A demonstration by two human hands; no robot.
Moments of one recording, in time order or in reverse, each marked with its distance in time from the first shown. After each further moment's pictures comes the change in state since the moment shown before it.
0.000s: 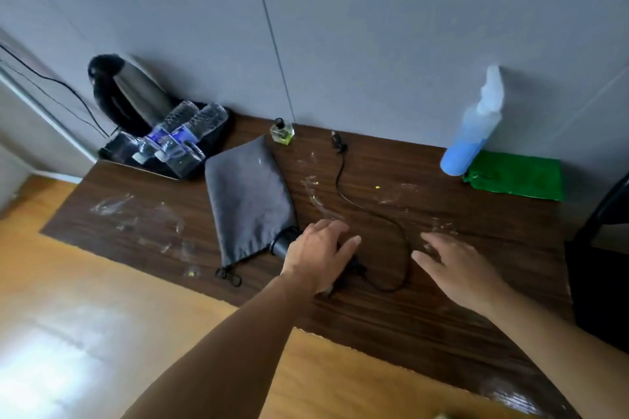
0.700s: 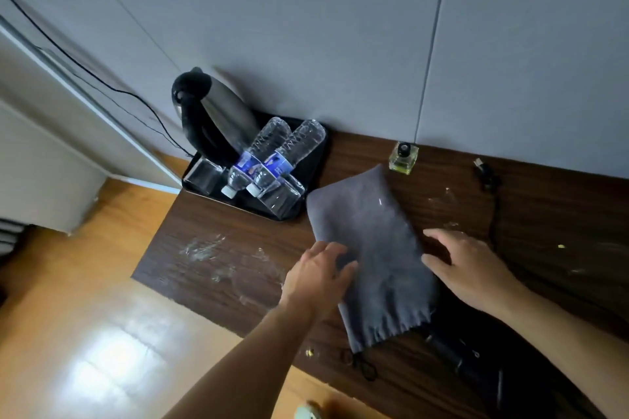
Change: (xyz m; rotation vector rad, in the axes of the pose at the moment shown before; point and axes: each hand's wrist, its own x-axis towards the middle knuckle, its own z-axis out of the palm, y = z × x) left_hand 0.067 -0.237 -0.127 -0.025 -0.034 -0.236; right_hand 0.176 -0.235 0.069 0.094 -0.032 -0.140
